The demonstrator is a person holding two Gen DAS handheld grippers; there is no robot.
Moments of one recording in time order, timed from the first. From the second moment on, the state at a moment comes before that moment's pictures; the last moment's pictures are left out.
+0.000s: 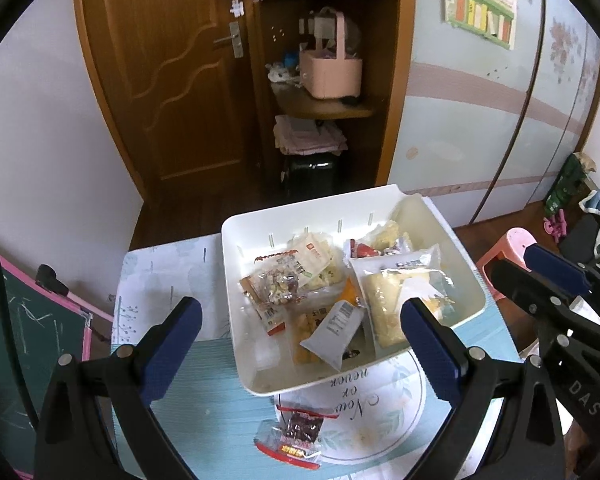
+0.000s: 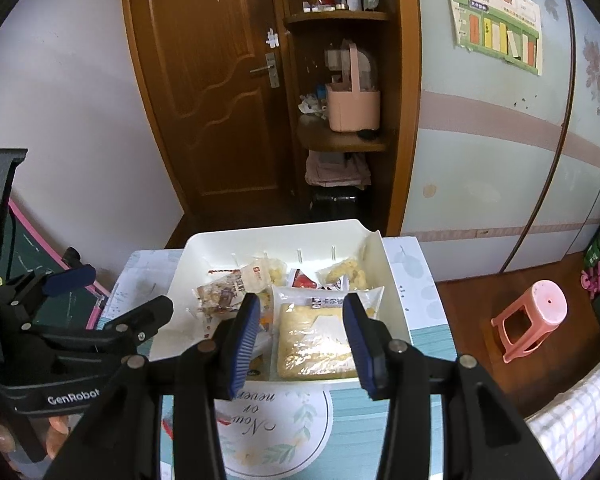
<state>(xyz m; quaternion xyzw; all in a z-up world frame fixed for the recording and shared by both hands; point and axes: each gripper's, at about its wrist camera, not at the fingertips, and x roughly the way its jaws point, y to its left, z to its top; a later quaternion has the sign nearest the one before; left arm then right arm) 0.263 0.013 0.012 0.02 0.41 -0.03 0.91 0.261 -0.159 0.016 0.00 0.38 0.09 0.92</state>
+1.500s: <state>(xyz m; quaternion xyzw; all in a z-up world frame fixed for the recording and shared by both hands) 0.109 0.066 -0.153 0.05 0.49 -0.02 0.87 0.092 -0.101 -0.200 -0.06 0.55 0.09 0.83</state>
